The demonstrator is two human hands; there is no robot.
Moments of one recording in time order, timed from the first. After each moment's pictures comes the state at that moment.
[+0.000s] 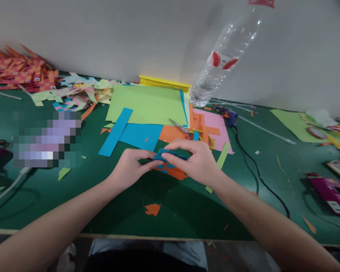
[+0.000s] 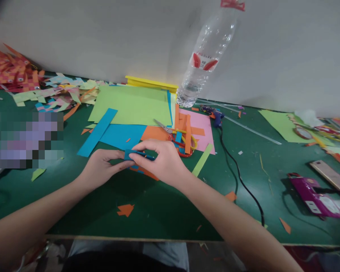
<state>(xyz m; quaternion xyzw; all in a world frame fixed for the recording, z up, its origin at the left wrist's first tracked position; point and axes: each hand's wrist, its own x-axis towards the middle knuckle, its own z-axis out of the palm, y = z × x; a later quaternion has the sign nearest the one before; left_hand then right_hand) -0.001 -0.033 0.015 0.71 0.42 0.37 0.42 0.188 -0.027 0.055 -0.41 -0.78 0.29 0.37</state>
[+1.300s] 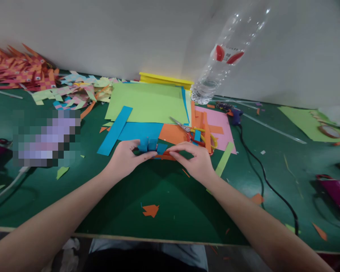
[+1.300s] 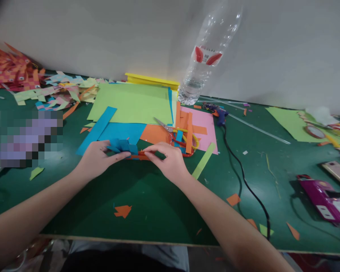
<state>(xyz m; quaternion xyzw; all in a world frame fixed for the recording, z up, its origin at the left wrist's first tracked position) -0.008 -0.015 0.005 0.71 0.50 0.36 0.35 0.215 -0.017 0.000 -0.43 -0.77 0.26 0.39</state>
